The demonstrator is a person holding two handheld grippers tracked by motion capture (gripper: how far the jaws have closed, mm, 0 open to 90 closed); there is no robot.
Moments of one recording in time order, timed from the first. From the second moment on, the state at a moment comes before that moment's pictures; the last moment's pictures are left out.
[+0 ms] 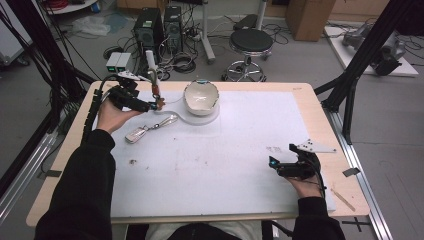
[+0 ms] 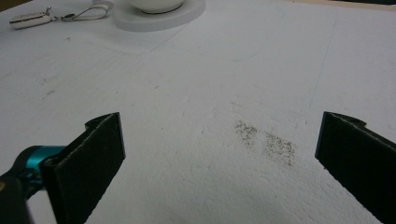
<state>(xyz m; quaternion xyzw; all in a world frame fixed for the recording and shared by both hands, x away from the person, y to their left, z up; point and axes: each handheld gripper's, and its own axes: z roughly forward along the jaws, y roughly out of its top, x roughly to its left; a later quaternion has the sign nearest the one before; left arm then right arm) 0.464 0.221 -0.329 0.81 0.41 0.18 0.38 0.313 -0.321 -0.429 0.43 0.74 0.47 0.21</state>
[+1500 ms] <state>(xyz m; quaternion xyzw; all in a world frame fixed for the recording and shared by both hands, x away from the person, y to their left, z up) 0.480 0.177 -0.396 0.87 0.36 0.13 0.31 0.313 -0.322 -0.431 0.43 0.74 0.47 0.21</state>
